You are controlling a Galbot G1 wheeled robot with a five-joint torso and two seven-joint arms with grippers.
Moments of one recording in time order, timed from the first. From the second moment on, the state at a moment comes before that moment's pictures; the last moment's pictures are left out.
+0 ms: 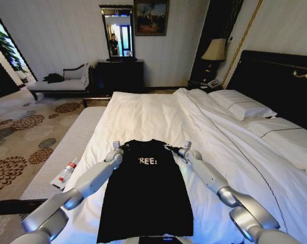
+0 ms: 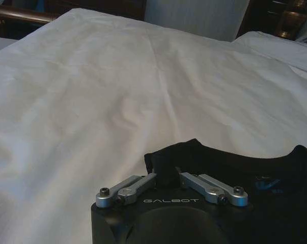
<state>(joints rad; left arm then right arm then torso) 0.47 -1.12 0.29 -1.14 -1.04 0.20 -0.30 -0.49 1.15 -0.04 0.91 1.10 -0.38 -0.17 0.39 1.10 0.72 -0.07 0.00</state>
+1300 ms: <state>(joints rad) 0.31 -1.07 0.24 -1.23 -1.17 0.22 -0.31 -0.37 1.03 -0.10 1.19 1.22 -0.34 0.01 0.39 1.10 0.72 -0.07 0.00</state>
